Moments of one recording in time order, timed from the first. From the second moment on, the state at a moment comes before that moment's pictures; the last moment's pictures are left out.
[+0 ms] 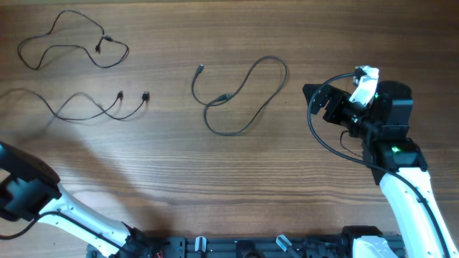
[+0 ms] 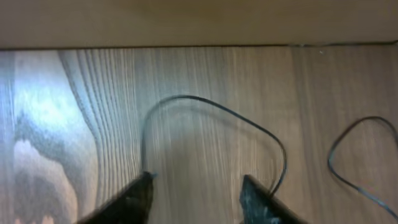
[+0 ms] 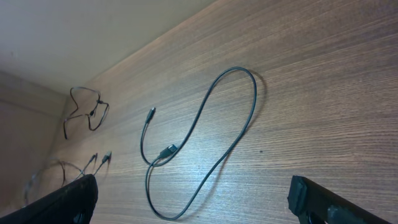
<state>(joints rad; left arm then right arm) 0.80 2.14 2.08 -1.02 -0.27 -0.65 0.00 1.12 0.75 -0.23 -0.45 0.49</state>
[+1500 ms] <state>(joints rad) 0.91 2.19 1.65 -0.78 -0.31 -0.73 0.00 1.12 0.75 -0.24 -0.40 0.49</state>
